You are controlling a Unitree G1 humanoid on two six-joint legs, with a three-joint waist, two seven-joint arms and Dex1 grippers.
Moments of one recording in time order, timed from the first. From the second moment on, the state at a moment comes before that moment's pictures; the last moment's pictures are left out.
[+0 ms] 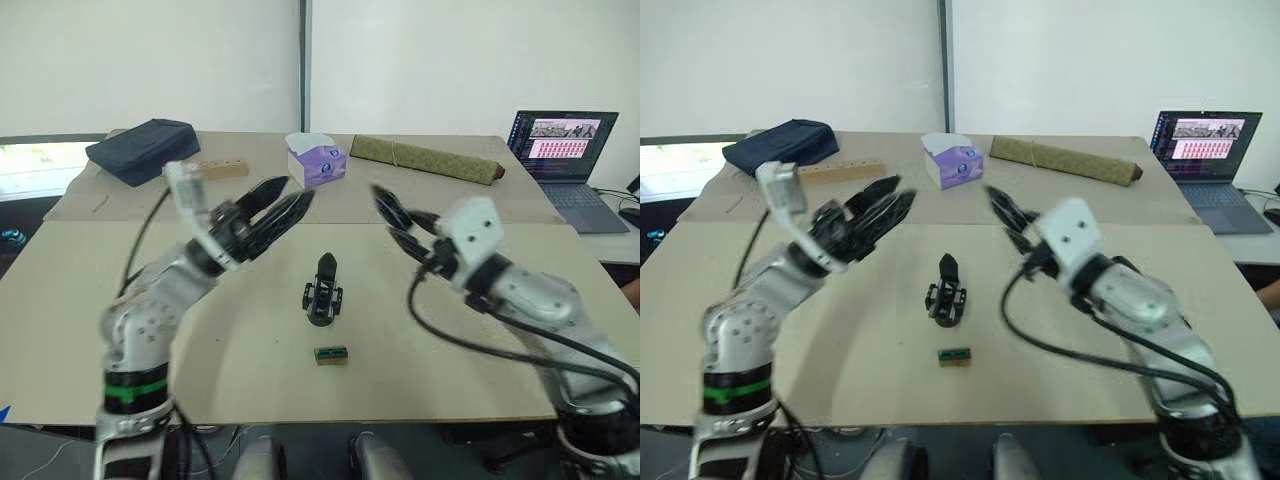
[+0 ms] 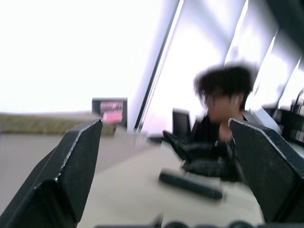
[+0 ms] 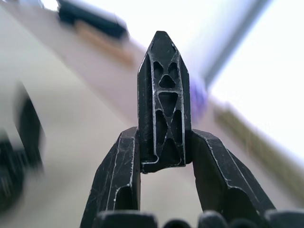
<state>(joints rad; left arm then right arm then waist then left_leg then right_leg) -0.53 0.32 0.18 -0.30 -1.05 0.67 -0.51 -0.40 -0.61 0.10 -0.63 0.24 0.51 0.38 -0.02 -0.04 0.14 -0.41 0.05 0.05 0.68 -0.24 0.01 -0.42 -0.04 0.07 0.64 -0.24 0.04</state>
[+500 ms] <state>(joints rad) -0.55 0.16 0.15 -0.28 -1.09 0.70 -0.38 -0.43 -0.51 0.19 -0.59 0.02 0.41 0.37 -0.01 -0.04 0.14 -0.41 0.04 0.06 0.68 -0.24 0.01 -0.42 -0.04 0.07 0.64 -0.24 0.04</state>
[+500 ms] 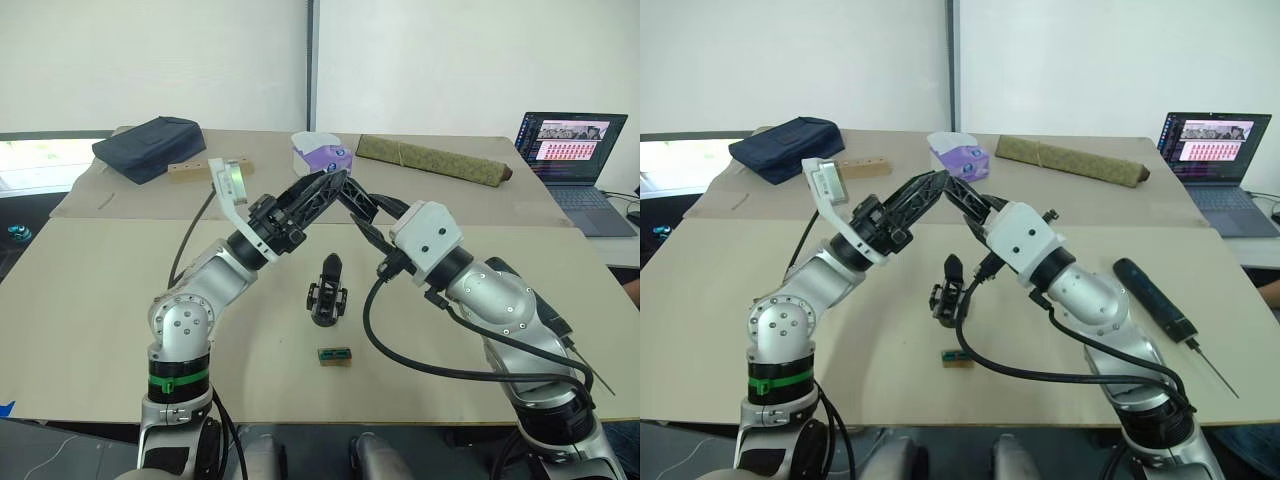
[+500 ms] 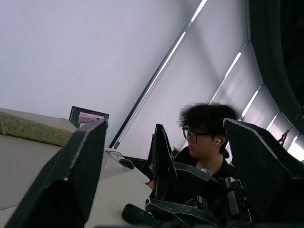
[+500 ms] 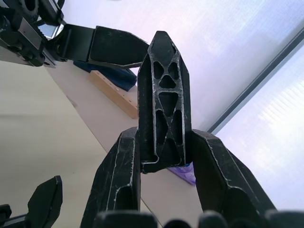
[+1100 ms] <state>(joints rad) -0.57 0.15 0.21 -0.22 -1.11 0.66 -0.44 -0.40 -0.57 0.04 -0.64 0.21 0.47 0.58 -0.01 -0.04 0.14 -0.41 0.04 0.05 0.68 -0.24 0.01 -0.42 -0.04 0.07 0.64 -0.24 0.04</state>
